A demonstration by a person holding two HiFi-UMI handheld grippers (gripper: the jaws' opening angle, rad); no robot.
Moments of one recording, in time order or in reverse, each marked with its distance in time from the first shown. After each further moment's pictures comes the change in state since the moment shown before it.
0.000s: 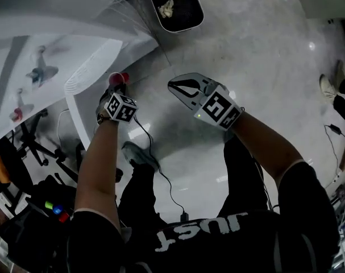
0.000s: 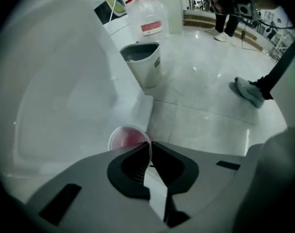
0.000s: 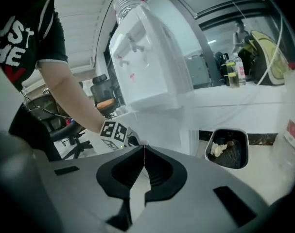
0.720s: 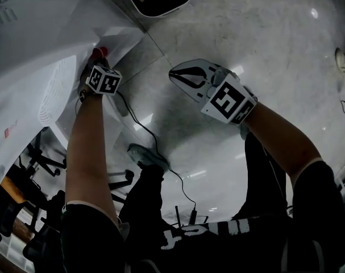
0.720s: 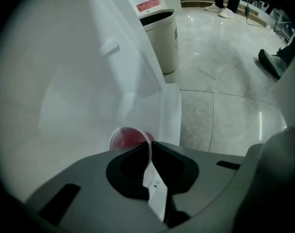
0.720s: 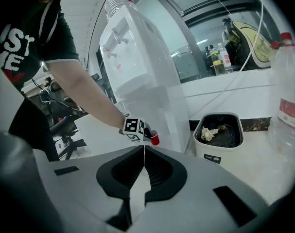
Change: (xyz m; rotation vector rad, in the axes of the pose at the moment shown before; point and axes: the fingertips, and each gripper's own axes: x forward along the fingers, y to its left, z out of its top) left arm 0.132 0.081 0.032 0.127 0.079 0.117; right arm 0.009 -0.055 -0.076 0.054 -0.027 -0.056
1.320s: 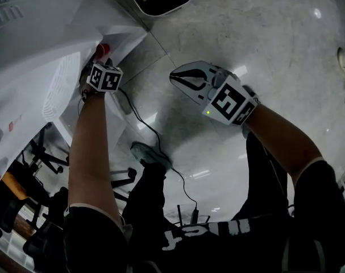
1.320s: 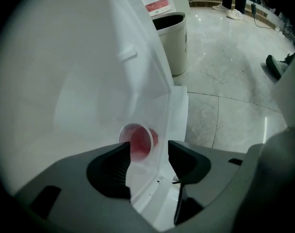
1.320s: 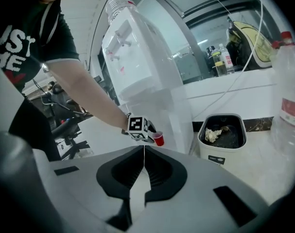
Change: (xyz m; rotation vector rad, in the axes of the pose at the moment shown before) left arm -0.017 0.019 0.000 -0.068 0.018 0.056; right arm -0.005 0.014 0.006 0.013 -0.011 0.028
